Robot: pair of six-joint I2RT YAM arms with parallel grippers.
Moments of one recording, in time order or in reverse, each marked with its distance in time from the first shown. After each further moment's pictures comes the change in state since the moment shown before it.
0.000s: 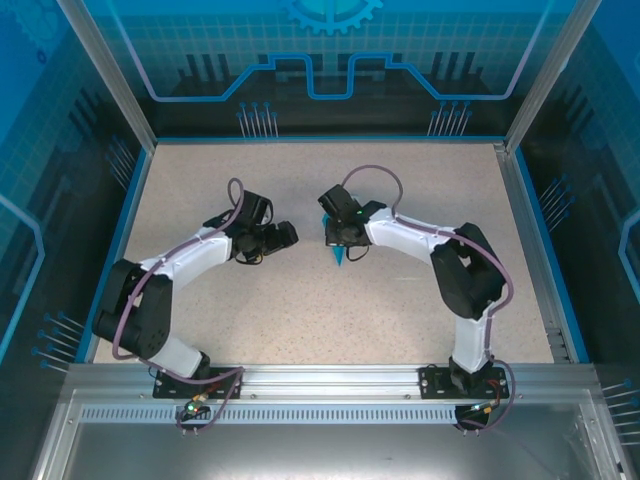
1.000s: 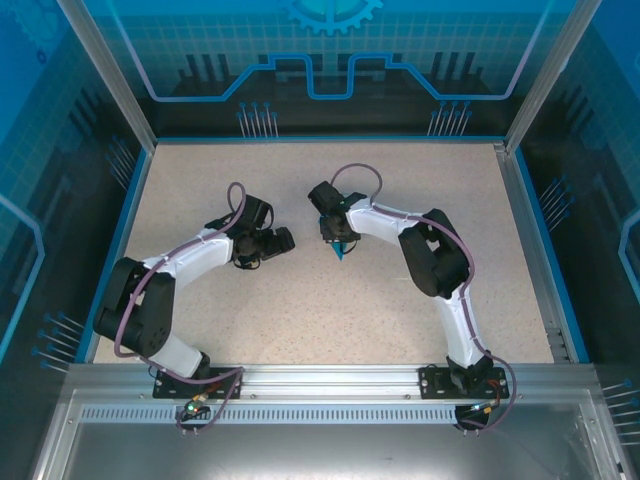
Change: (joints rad) left arm 0.000 0.026 -0.013 -0.025 -0.042 0.000; right arm -0.025 0.245 0.213 -0.093 0.042 -0.059
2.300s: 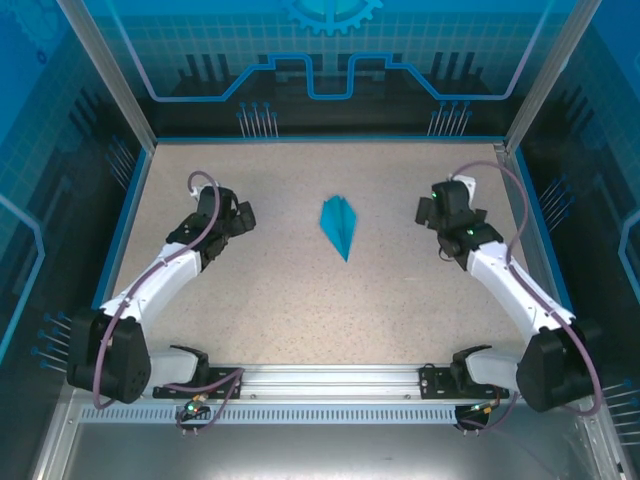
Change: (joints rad) left arm 0.158 -0.269 -0.076 0.140 -0.388 0.286; right arm -0.443 -0.978 -0.748 0.272 0.248 -0.281
